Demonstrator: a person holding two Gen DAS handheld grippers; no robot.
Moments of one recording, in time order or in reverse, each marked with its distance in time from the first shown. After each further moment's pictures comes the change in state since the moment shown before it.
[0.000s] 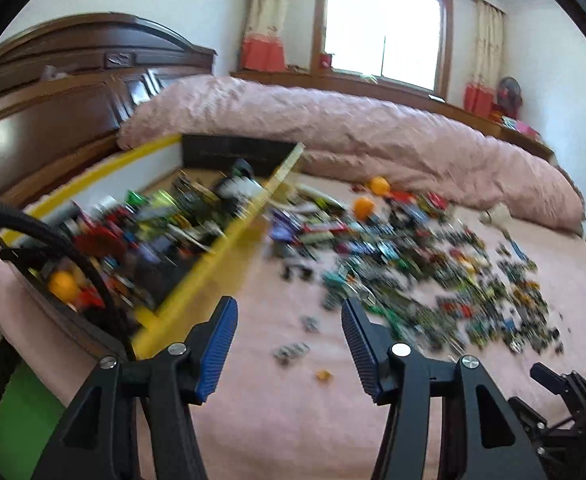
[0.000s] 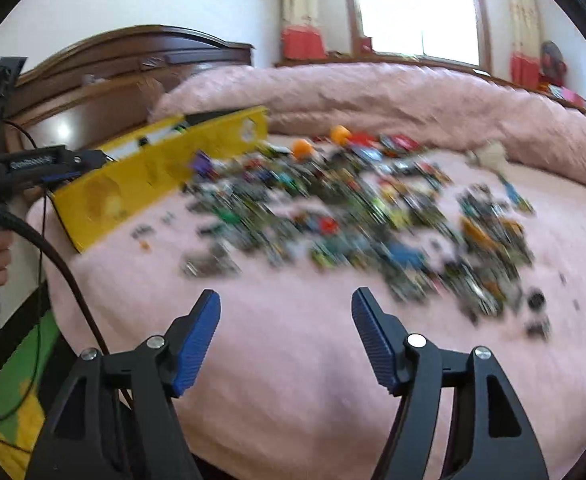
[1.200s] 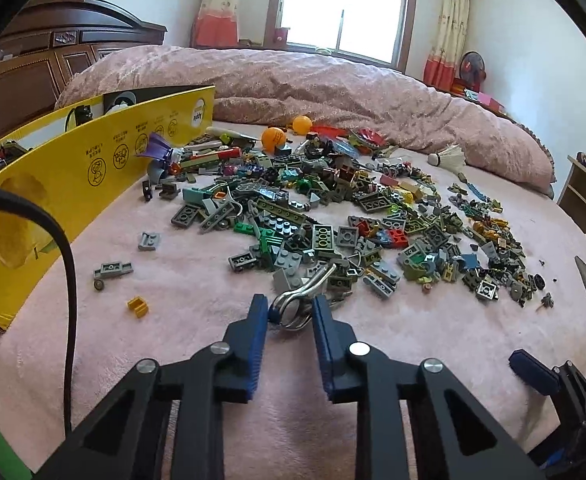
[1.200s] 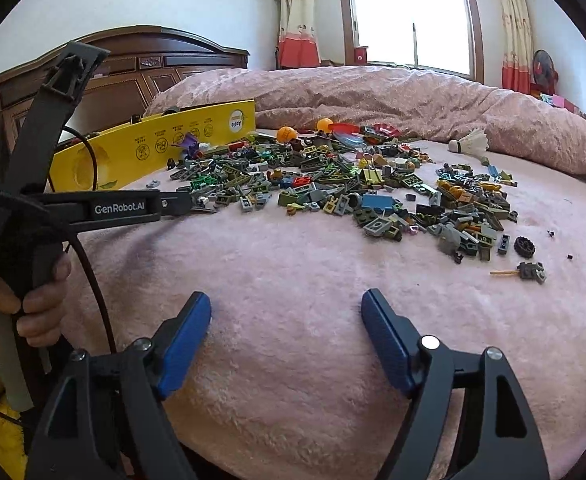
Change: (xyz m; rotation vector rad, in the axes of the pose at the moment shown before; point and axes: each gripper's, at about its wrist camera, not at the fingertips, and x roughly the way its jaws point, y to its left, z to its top) left arm 0.060 -0.093 -0.067 0.039 0.064 -0.141; right arm 0.002 -0.009 -0.048 -0.031 -0.058 -0.018
